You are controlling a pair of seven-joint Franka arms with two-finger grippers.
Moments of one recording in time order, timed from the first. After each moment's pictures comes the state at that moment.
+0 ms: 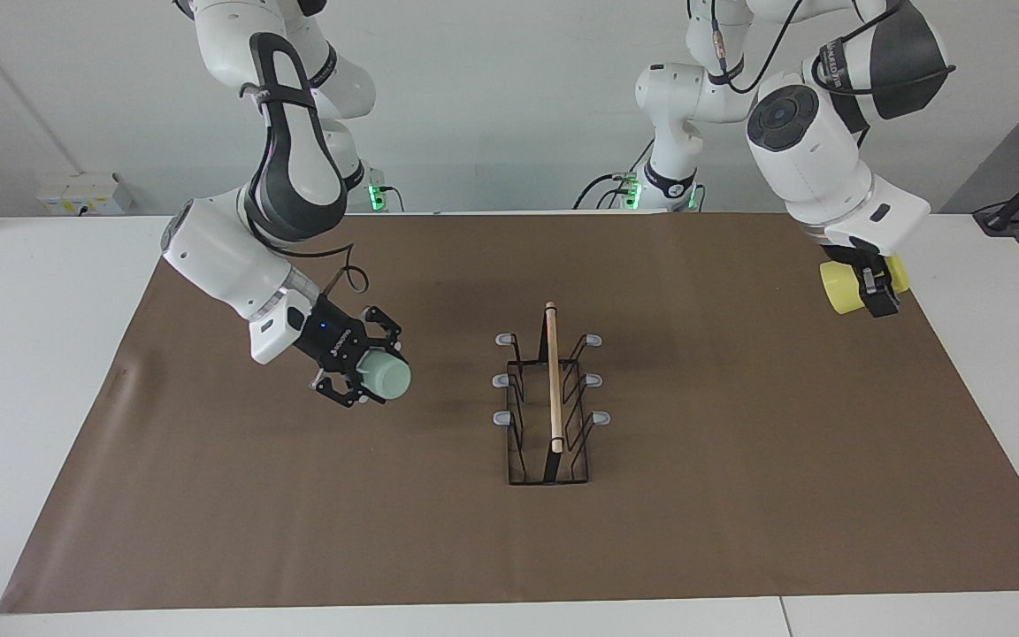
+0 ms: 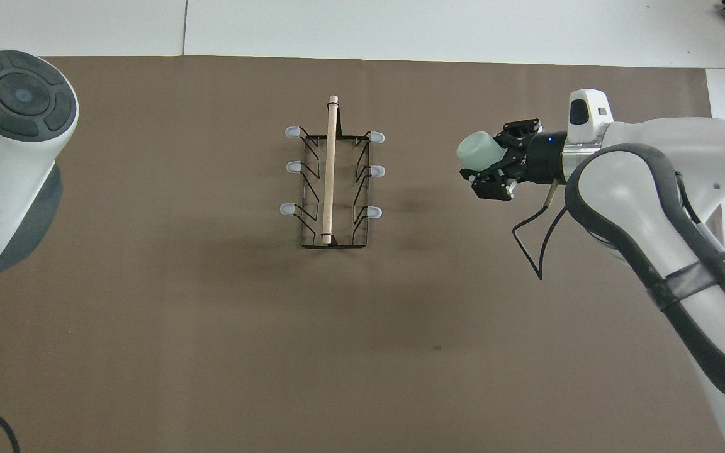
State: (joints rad) left arm -0.28 0.12 0.04 -1.64 0.78 1.69 -1.62; right arm -0.01 0.26 0.19 -1.86 0.88 2.30 -1.32
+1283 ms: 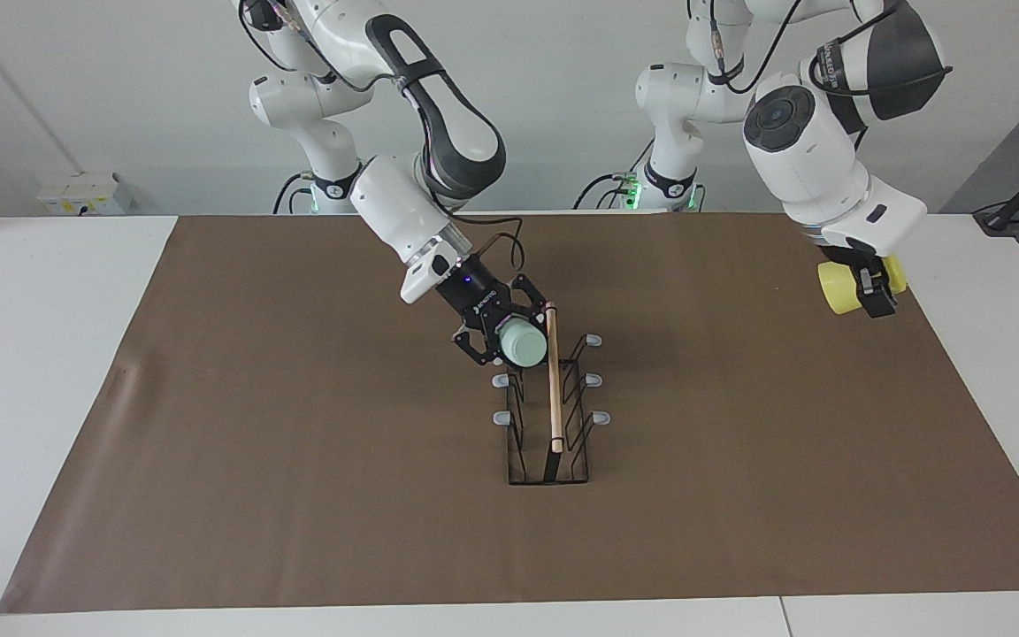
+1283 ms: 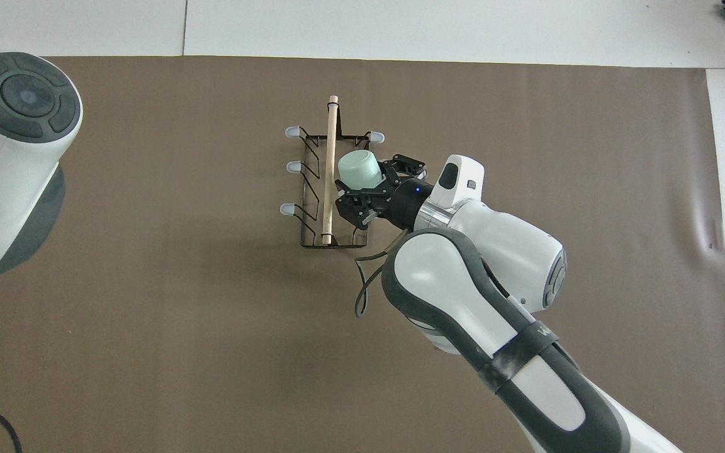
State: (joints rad) left arm -0.28 0.12 0.04 -1.64 0.78 1.69 -1.62; right arm 0.41 0.26 0.20 -1.92 1.42 2.92 -1.29
